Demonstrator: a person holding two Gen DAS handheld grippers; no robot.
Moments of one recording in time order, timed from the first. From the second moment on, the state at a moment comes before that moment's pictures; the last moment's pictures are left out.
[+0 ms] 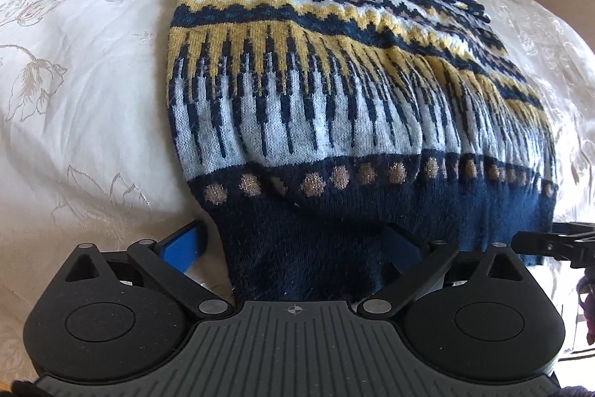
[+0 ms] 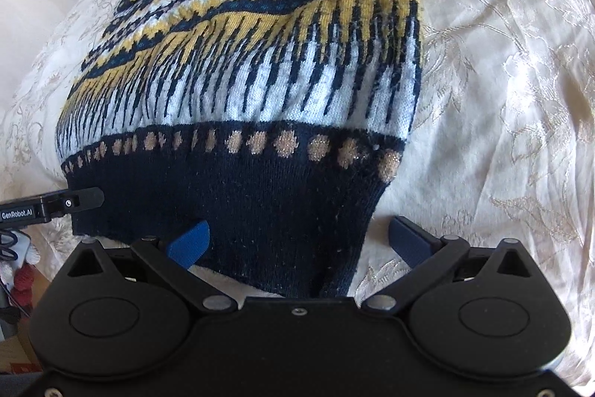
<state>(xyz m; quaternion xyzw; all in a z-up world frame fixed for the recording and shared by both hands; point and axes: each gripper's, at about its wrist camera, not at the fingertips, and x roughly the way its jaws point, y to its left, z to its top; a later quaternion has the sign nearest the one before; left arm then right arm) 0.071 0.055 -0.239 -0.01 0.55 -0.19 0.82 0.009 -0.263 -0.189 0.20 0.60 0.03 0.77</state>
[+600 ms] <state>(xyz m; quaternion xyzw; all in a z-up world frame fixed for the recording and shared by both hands) 0.072 0.094 -0.188 -0.13 0.54 -0.18 0.81 0.007 -0.291 -0.141 0.30 0.58 0.06 0.75</state>
